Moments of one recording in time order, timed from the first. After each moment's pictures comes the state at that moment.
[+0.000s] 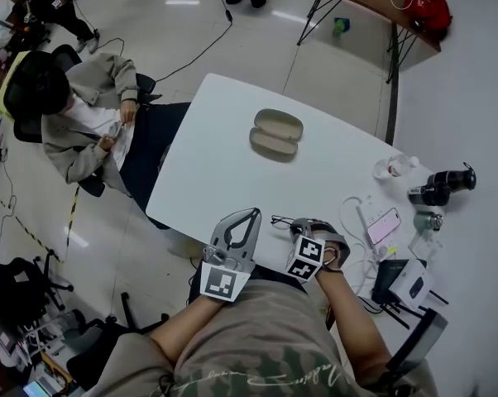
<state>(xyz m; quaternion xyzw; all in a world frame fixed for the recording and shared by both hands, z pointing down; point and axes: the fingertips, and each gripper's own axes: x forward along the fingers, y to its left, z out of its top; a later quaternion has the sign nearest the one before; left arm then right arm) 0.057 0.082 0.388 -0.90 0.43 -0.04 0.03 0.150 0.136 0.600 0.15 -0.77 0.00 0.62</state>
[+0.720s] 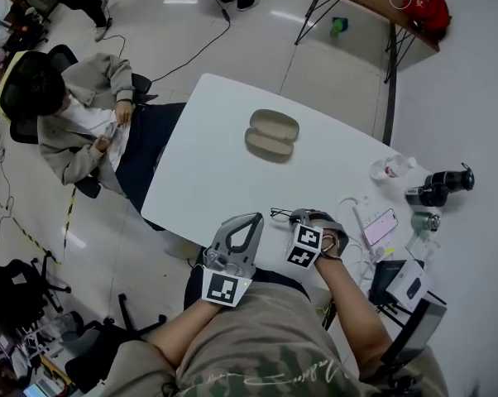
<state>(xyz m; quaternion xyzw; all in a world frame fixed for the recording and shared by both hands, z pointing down) 0.070 0.089 0.384 -0.91 0.42 -0.04 0.06 0.156 0.110 0.610 0.13 -0.76 0.00 0.63</state>
